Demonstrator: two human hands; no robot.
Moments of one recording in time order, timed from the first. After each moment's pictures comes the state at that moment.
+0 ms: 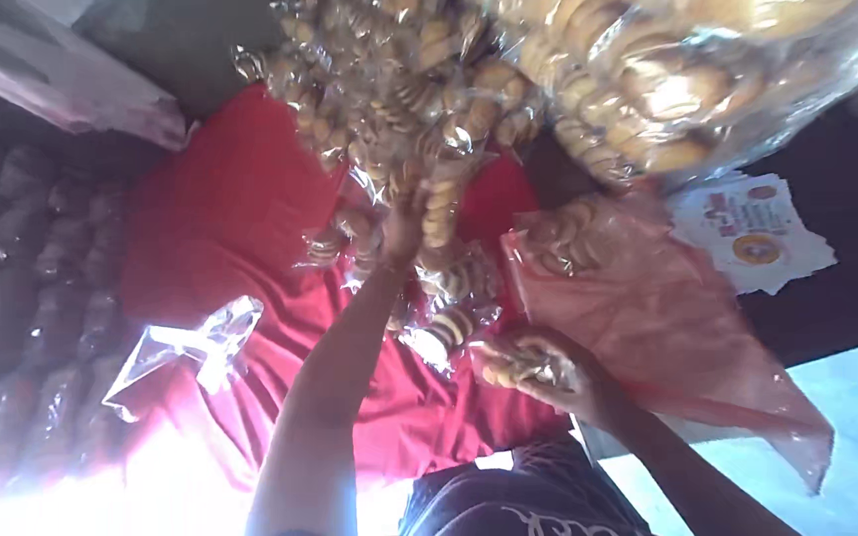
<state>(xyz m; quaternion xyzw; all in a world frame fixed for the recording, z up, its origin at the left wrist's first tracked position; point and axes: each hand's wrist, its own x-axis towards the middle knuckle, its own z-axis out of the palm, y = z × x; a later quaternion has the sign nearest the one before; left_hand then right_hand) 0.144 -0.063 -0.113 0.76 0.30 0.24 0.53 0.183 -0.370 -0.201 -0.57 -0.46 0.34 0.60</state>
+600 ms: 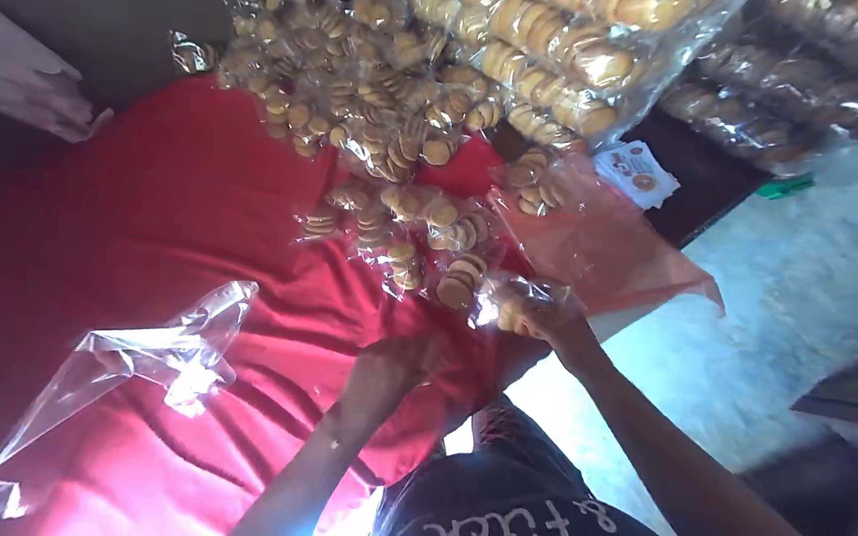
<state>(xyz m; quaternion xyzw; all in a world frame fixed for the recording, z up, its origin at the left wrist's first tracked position) -0.145 -0.145 -0.104 0.97 0.06 0.00 0.23 0.058 -0.360 -0.142 -0.70 -0.14 0.29 0.63</state>
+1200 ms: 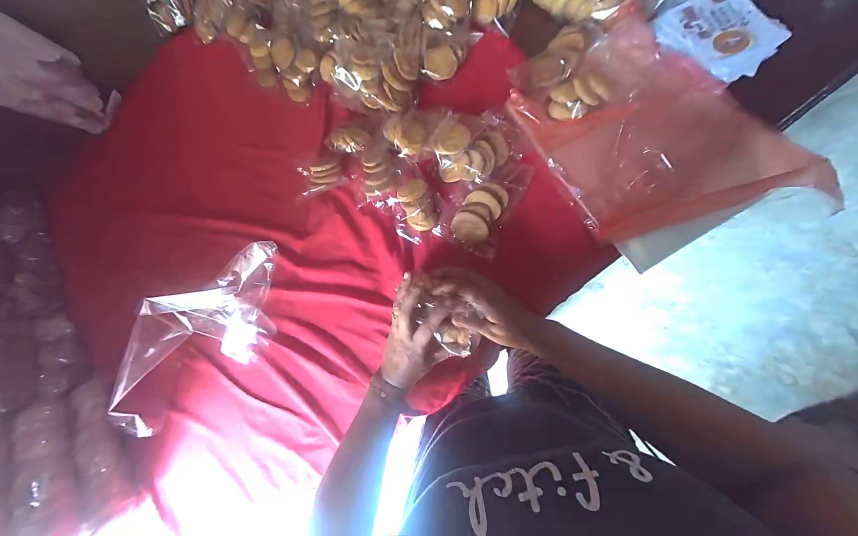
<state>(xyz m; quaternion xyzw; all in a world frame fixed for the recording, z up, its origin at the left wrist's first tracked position) -0.184 -0.162 -0.194 0.93 0.02 0.25 0.26 -0.022 -0.300 -0.205 -0.58 -0.53 0.27 0.56</state>
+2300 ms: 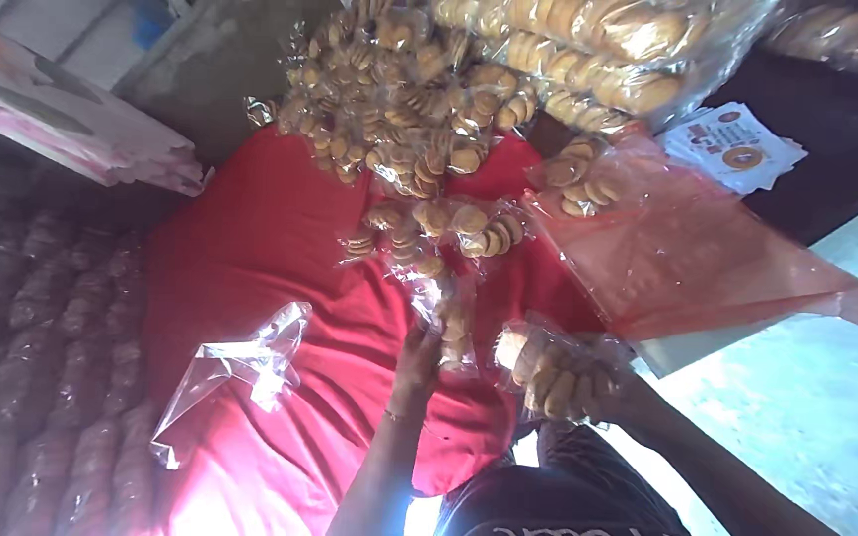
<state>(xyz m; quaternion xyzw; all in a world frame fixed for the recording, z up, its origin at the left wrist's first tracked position) -0.083 -0.159 -0.119 0.49 0.41 0.17 0.76 0.047 -0.394 -0.169 -0.44 -0.20 0.47 0.74</state>
